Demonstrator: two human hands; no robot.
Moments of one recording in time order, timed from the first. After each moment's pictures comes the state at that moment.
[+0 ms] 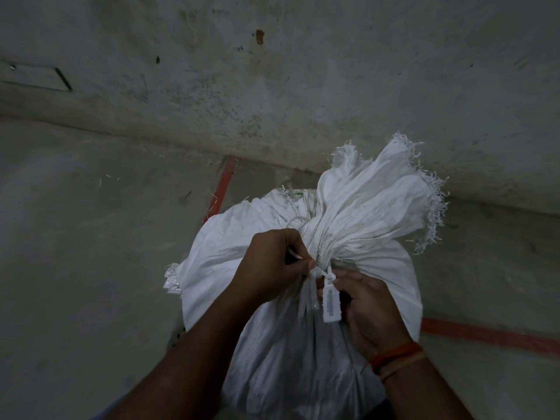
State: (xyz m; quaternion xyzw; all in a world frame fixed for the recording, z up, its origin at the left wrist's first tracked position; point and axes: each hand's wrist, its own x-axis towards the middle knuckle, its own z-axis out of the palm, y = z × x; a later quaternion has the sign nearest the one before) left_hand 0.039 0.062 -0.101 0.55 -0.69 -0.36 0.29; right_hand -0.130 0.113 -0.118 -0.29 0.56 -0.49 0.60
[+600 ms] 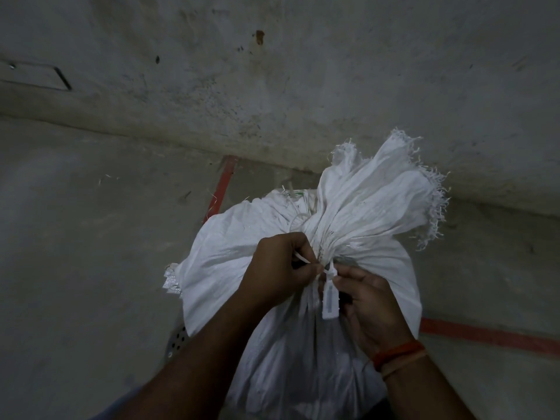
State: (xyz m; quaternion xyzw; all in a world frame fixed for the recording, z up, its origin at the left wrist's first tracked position) left_hand 0.030 0.067 -0.111 0.54 -0.69 -0.36 0.32; right_hand -0.129 0.111 -0.115 -0.28 0.55 -0.50 0.61
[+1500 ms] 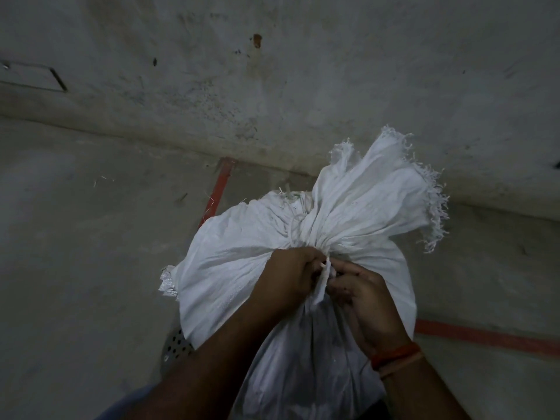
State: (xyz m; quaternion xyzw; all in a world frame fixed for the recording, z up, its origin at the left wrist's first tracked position) left_hand 0.011 0.070 -0.118 0.50 -0.75 -0.34 0.27; right_hand -0.130 0.111 -0.101 -0.33 0.52 -0.50 0.61
